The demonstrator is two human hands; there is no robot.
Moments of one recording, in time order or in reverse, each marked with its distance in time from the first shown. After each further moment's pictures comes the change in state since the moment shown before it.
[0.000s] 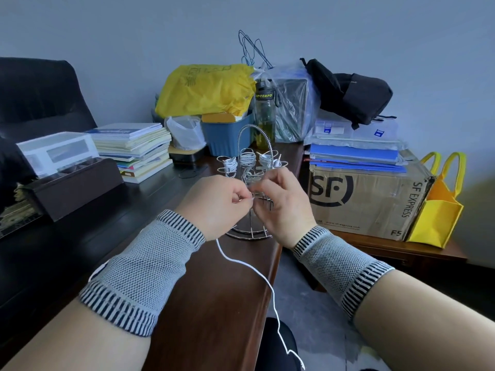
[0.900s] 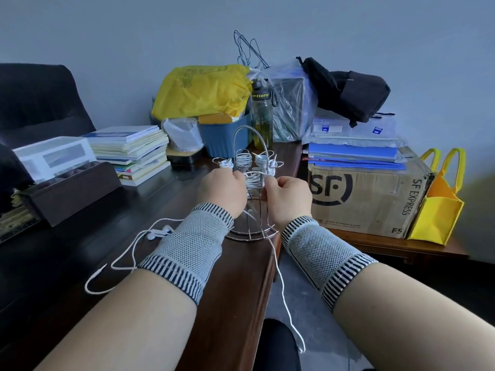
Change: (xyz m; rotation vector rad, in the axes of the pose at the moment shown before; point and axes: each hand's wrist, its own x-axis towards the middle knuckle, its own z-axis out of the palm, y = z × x) left_hand 0.051 0.006 0.037 0.089 0.203 -0.343; right_hand 0.024 -0.004 0.001 0.158 -0.030 0.914
